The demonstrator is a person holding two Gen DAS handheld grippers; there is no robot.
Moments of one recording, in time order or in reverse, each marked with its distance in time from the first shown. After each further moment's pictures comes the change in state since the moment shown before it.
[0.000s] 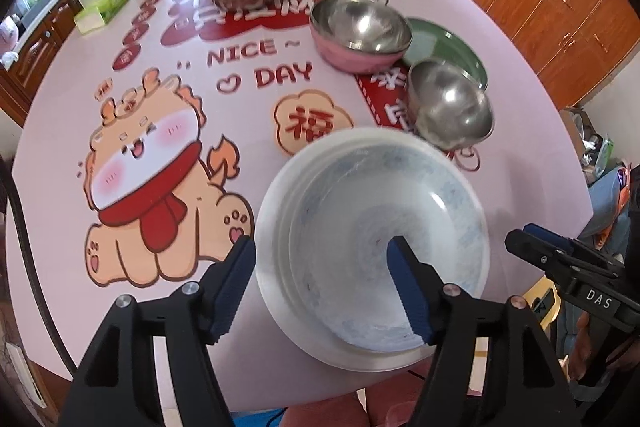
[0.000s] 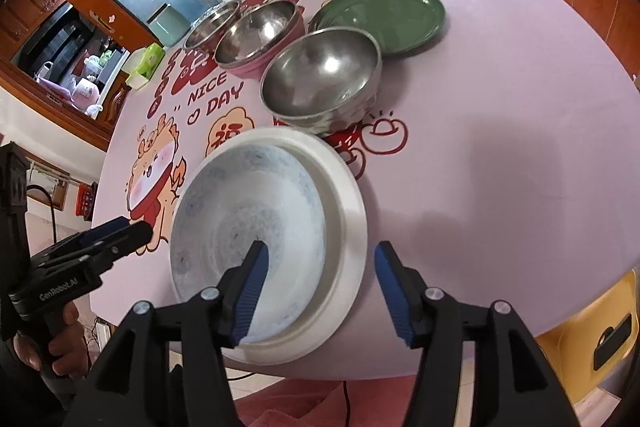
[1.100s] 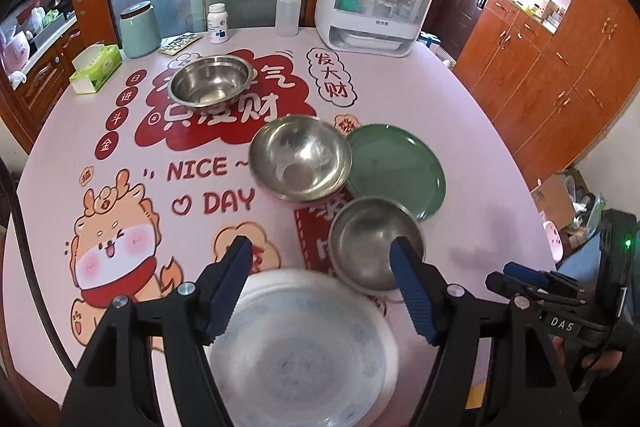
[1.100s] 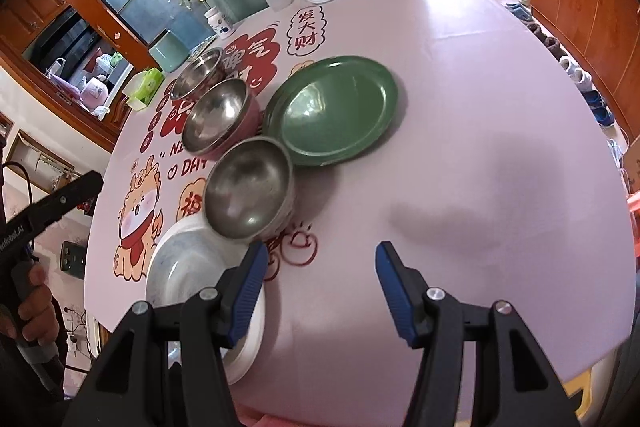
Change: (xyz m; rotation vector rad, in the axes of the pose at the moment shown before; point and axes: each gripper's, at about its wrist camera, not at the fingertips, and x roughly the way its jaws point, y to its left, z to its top) left arm -0.028 -0.075 0.103 -0.080 -0.202 -0.008; right arm -0.028 -0.080 0.105 -0.104 -0.028 0.024
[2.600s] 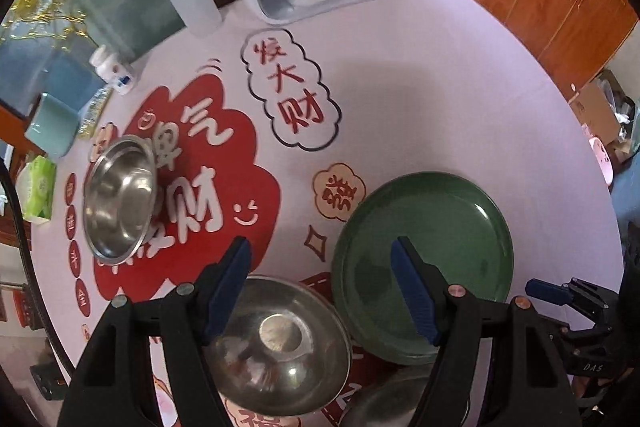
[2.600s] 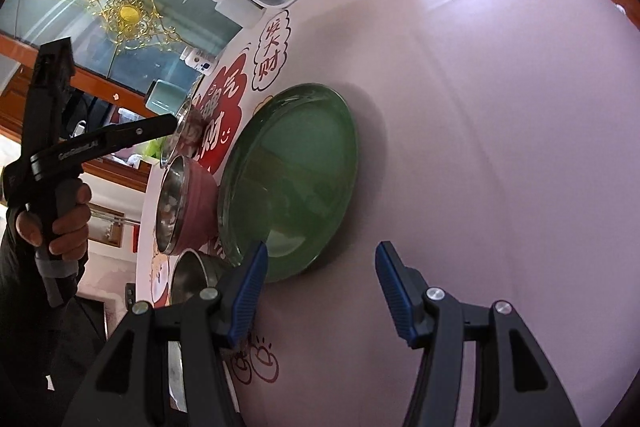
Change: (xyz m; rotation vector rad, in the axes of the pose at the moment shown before) left arm 0.207 -0.078 0.163 0.324 0.276 0.137; right arm 0.105 -0.096 0.078 0.201 0.047 0.273
